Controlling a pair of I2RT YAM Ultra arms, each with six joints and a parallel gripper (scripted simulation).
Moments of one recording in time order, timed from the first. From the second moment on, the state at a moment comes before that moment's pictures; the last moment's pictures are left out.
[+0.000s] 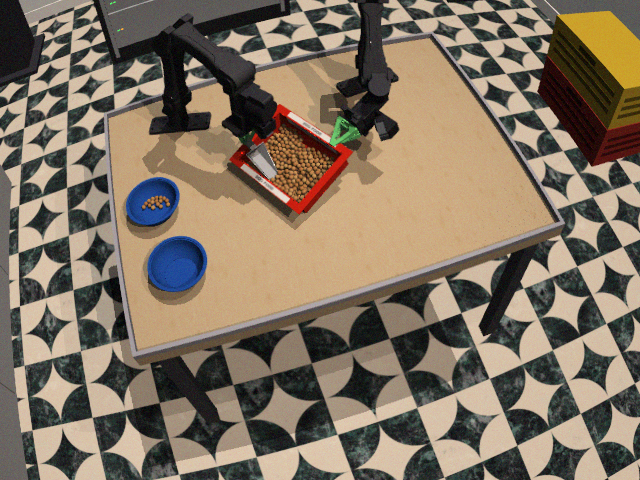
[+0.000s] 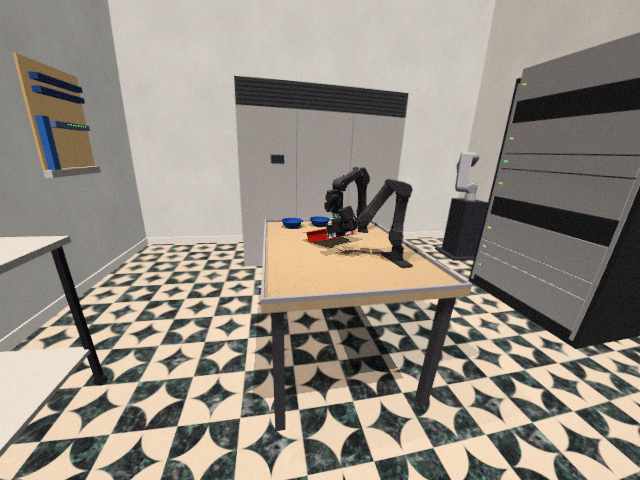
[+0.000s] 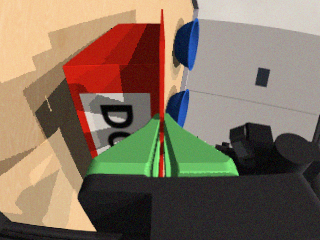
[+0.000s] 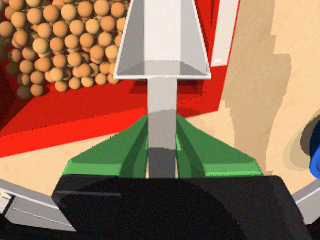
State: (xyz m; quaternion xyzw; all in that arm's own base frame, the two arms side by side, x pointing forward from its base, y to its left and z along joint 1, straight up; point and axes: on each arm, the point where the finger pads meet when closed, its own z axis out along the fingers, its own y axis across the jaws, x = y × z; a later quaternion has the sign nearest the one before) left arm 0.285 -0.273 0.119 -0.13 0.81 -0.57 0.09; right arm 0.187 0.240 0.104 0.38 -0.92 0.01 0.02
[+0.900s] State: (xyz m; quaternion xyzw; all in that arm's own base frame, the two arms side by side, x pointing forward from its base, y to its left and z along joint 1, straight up) left arm 0.285 -0.273 0.119 -0.13 0.81 -0.57 0.09; right arm 0.211 0.264 0.085 0.38 -0.92 -0.02 -0.05
